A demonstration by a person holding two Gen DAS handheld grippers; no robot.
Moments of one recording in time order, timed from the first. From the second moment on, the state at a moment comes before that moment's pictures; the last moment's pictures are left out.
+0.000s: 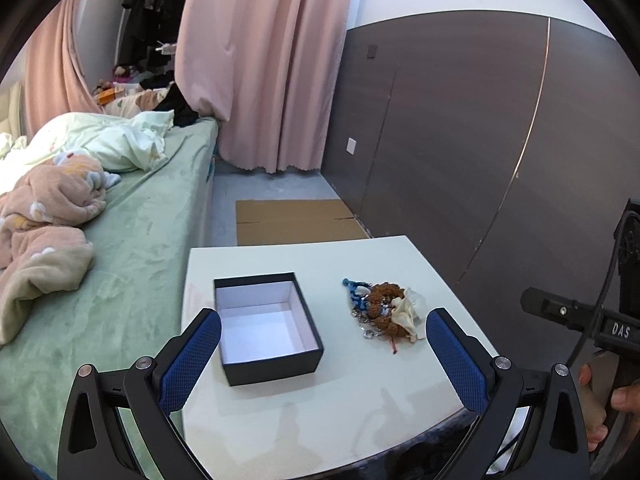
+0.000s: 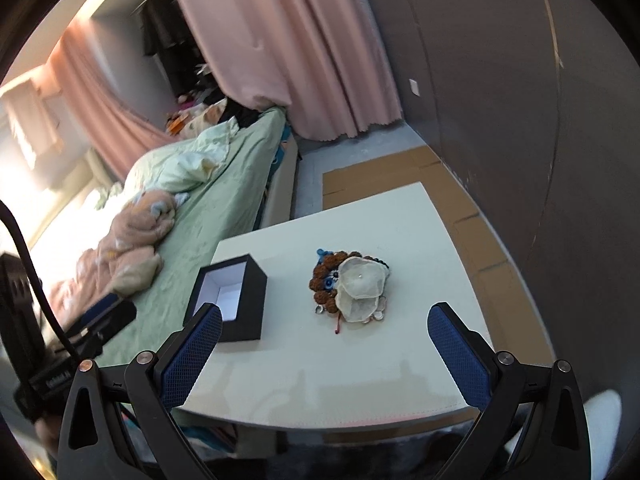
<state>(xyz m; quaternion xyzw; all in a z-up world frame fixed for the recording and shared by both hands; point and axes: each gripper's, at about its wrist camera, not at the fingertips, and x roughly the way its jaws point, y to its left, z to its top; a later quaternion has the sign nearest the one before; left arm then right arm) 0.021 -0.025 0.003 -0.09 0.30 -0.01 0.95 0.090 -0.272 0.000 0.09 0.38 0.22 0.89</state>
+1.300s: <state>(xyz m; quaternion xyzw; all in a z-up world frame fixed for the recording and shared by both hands) 0.144 -0.048 -0.060 -0.12 0.40 -0.06 0.91 0.217 -0.250 -0.144 0.27 0.57 0.17 0.76</state>
